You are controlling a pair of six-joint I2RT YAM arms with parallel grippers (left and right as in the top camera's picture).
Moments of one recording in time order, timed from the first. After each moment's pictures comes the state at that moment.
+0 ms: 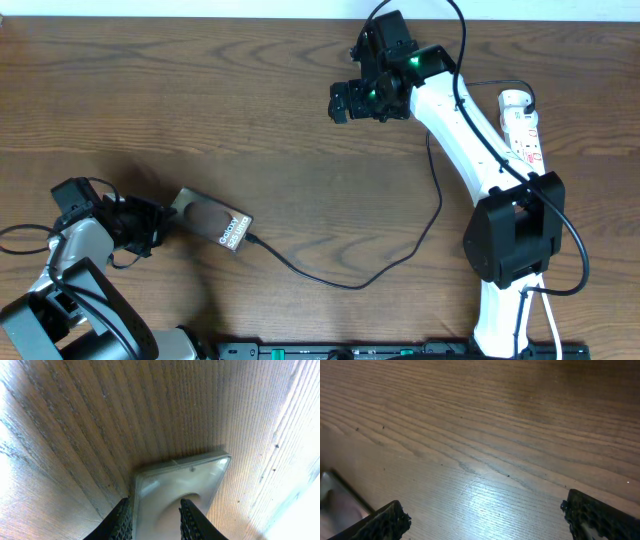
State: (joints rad) left arm 0.60 1.56 0.70 -0.47 0.54 -0.69; right arm 0.40 2.09 1.90 -0.96 -0.22 0.26
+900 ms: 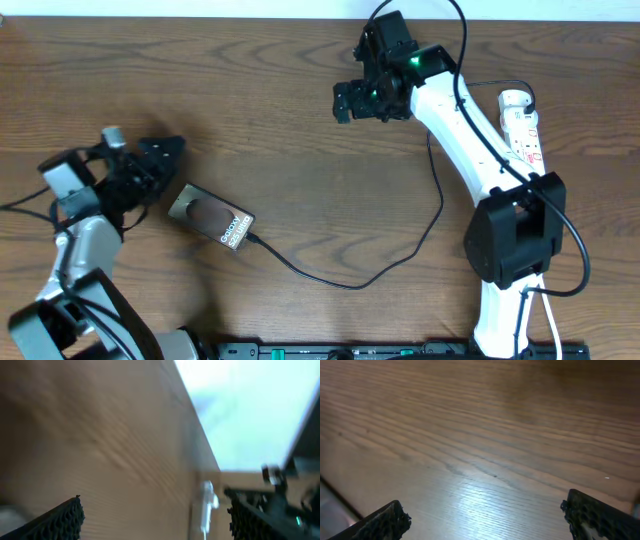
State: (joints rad) left arm 0.50 1.50 0.71 0.00 1.01 -0.61; right arm 0.39 2.08 1.90 -0.97 -0.15 0.26
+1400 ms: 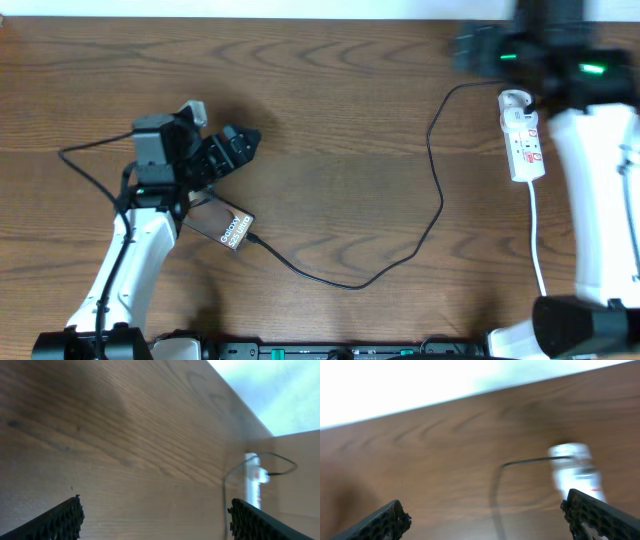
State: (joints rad) left arm 0.02 1.36 0.81 -0.18 0.52 -0.58; right arm 0.01 1.66 1.92 -1.02 -0.01 0.22
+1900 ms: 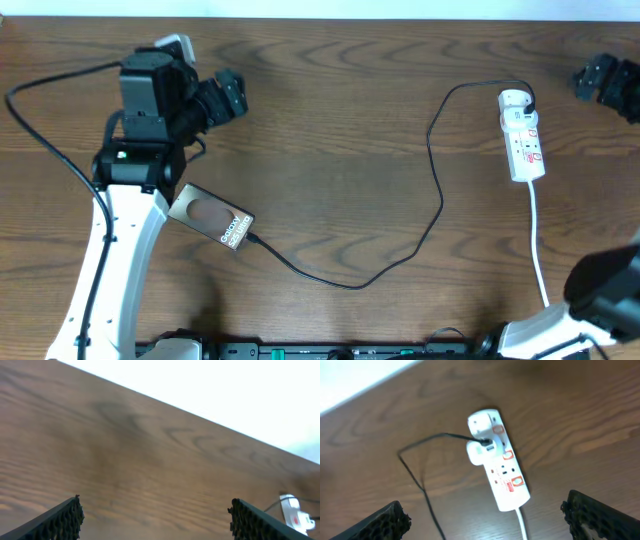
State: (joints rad) left arm -0.06 1.36 1.23 -0.47 0.17 -0.43; right arm -0.48 1.85 1.92 -1.16 -0.34 -0.06
